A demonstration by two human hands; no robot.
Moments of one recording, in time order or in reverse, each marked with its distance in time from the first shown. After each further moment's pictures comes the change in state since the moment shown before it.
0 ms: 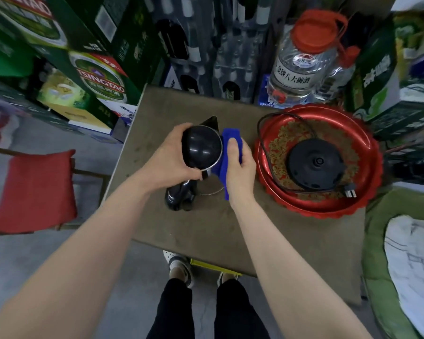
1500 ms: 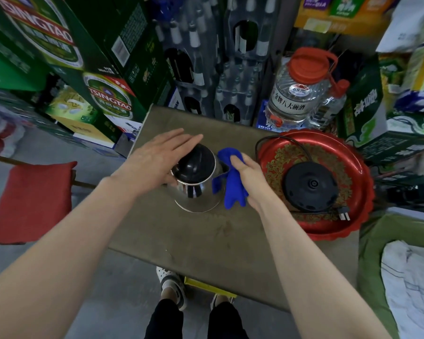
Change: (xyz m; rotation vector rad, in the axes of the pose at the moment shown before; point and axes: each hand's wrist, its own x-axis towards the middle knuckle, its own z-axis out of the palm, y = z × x) left_hand 0.006 -0.005 -0.046 0.927 0.026 0.491; right_hand 0.042 -0.029 -0.029 0.032 -0.291 0.233
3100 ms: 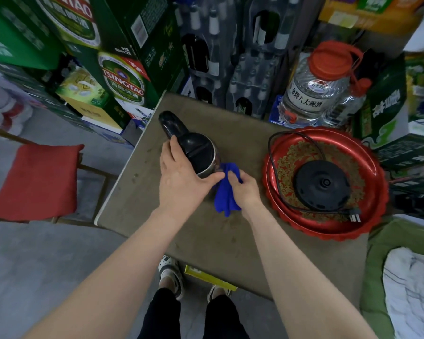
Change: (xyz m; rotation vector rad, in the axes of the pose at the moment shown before) left_hand -0.012 0.080 0.053 -0.631 0.394 -0.846; right_hand 0.002 0.070 0.020 -0.351 0.103 0.033
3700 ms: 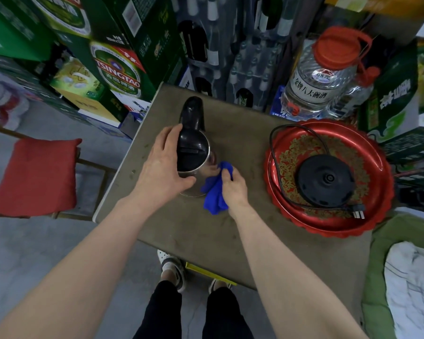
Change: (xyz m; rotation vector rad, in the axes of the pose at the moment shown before) left_hand 0.030 -0.030 -0.028 0.092 -0.205 0.239; right_hand 0.003 0.000 0.031 -0.009 0.079 0.003
